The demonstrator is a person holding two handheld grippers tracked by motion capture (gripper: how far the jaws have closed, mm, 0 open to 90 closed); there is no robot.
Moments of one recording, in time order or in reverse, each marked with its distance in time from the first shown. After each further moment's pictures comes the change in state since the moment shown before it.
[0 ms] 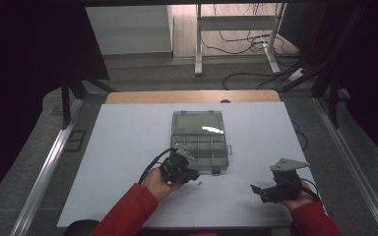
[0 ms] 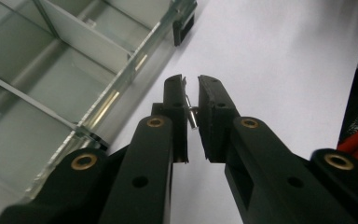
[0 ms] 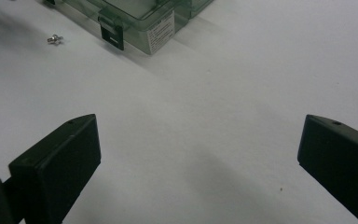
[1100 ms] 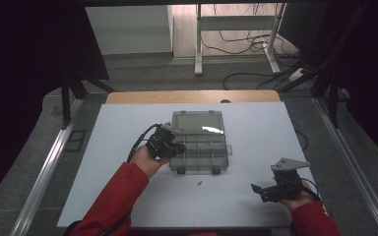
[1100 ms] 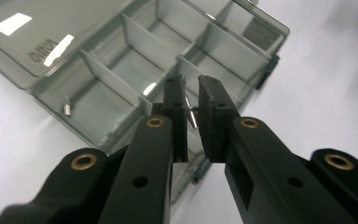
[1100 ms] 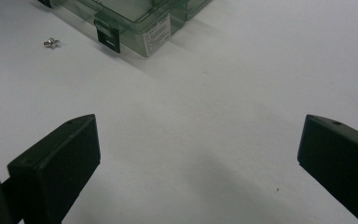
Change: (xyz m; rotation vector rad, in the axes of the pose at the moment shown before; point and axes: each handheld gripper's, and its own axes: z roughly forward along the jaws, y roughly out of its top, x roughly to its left) left arm 0.052 0.022 -0.044 -0.072 0.138 -0.064; right arm -0.001 0.000 -0.001 -0.004 -0.009 0.009
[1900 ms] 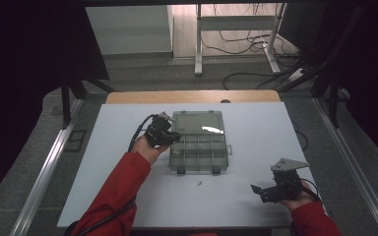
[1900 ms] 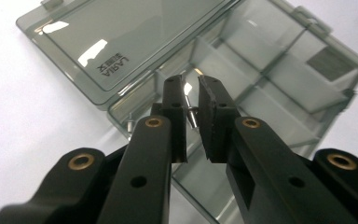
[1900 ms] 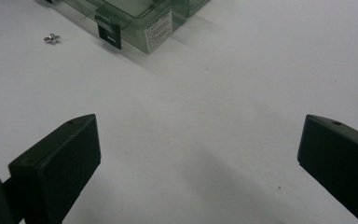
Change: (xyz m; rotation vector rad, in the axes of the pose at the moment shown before) left arm 0.041 0.008 0.016 -0.024 0.083 -0.085; right arm 0.001 -0.001 0.001 0.009 0.003 -0.005
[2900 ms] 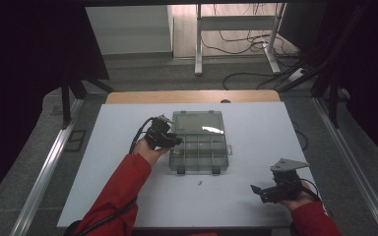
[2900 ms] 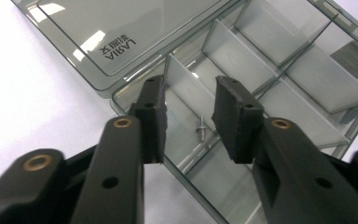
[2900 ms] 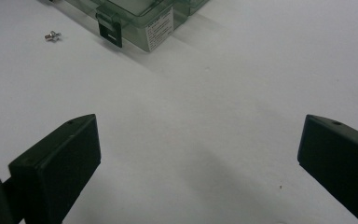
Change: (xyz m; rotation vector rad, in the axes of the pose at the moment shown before) left arm 0.007 -0.010 0.012 0.007 -0.008 -0.037; right arm 0.000 0.000 0.001 0.005 0.004 -0.002
